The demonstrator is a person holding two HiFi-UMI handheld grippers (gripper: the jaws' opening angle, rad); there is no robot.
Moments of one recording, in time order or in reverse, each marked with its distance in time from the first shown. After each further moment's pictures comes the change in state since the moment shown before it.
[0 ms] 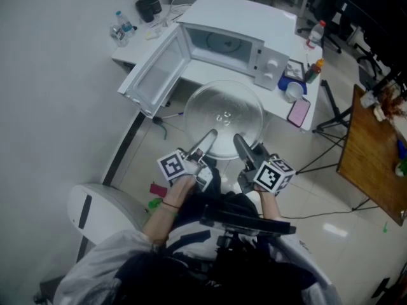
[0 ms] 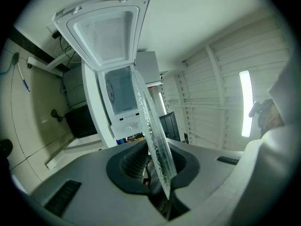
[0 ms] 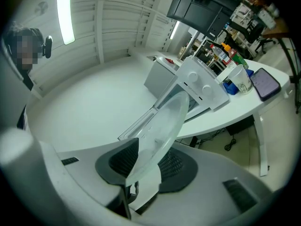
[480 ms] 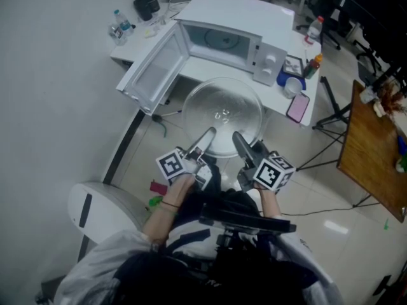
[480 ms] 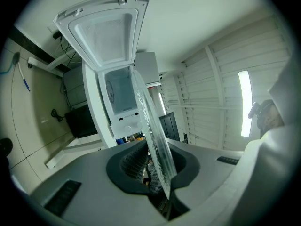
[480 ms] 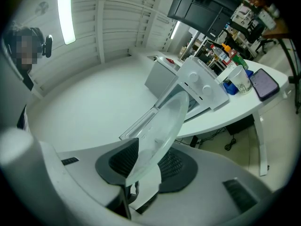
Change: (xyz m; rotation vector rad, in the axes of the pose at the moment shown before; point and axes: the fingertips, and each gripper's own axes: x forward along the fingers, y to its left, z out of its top) left arm -0.005 -0.003 -0.004 0.007 -0.003 0.003; right arm -0.006 0.005 -0.002 0.000 0.004 0.001
